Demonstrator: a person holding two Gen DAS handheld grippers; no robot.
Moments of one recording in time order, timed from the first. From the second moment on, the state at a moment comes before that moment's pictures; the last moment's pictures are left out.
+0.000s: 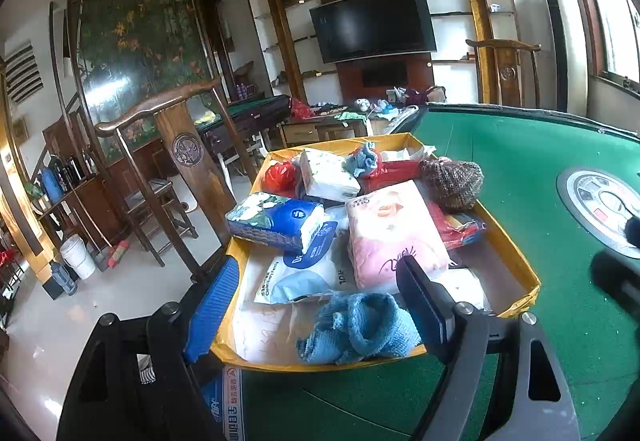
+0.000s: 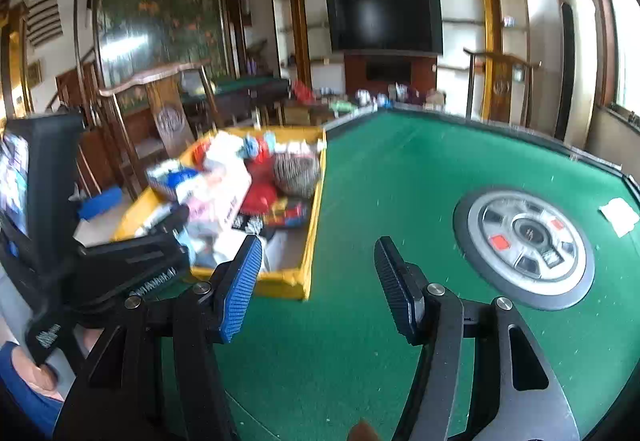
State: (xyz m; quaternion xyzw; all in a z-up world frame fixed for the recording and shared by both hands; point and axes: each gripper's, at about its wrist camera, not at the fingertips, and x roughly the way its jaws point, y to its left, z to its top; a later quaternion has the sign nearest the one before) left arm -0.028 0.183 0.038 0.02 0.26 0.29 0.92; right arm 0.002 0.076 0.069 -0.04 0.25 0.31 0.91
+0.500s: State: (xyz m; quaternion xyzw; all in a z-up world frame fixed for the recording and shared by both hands) left arm -0.025 0.141 0.046 0.06 0.26 0.22 0.94; right arm 0.022 0.043 0.074 0.01 0.27 0.26 0.93
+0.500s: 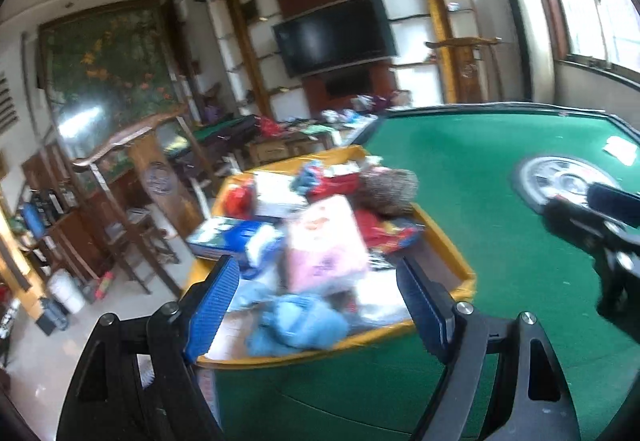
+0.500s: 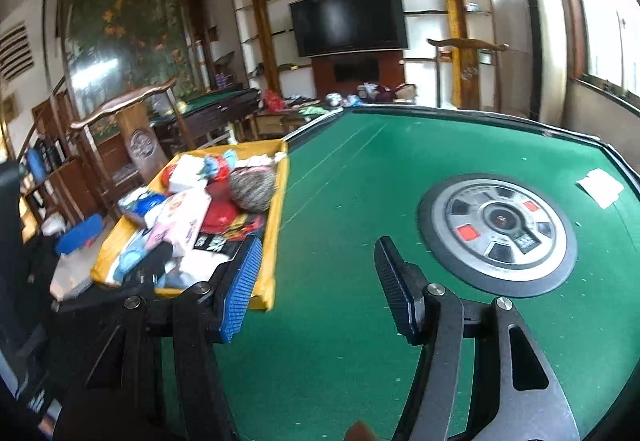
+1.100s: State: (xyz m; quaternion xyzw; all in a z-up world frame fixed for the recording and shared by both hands) left arm -0.021 0.116 0.040 0.05 0.29 0.17 0.94; right arm 0.034 0.013 0.074 0.05 0.28 0.22 0.93
